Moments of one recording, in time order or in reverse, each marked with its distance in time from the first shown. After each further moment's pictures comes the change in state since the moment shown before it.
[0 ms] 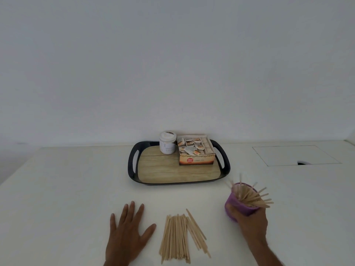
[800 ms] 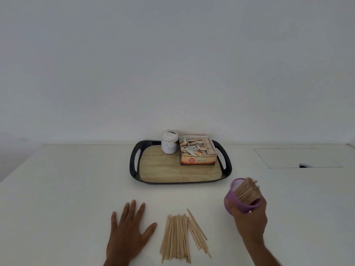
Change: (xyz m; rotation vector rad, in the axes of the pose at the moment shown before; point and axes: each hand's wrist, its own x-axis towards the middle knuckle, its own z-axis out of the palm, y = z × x) left_hand -0.003 0.001 0.000 -0.001 -0.016 -0.009; right_hand -0.012 -0.024 0.007 0.018 0.022 -0.186
